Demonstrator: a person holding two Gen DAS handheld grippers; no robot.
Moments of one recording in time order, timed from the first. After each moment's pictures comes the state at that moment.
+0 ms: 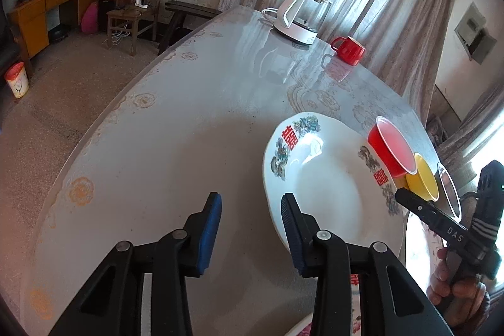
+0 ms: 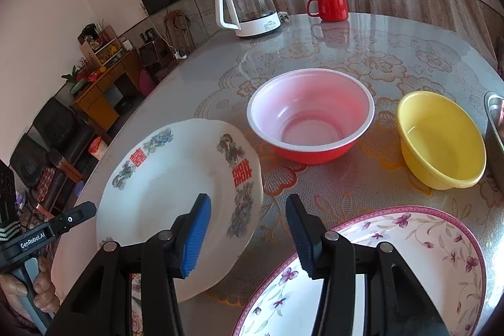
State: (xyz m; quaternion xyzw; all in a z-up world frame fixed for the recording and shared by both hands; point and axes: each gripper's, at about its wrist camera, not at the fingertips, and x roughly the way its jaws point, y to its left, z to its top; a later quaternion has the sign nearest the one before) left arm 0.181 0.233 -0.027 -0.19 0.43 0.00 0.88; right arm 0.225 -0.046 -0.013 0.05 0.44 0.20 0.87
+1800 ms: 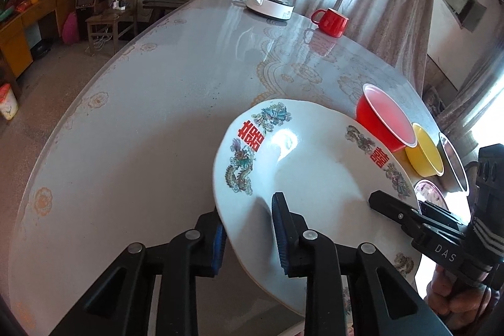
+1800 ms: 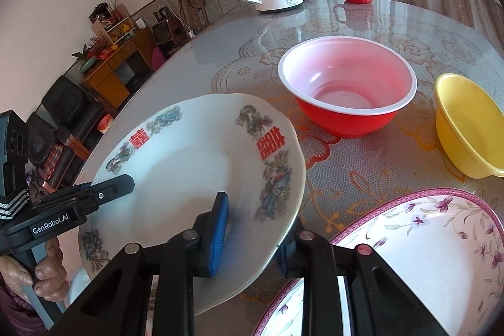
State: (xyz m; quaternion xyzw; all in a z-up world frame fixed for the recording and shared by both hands) left arm 0.193 0.192 -0.037 -0.13 0.45 -0.04 0.88; right arm 0.218 -0.030 -0.035 0.03 0.47 0.23 0.85
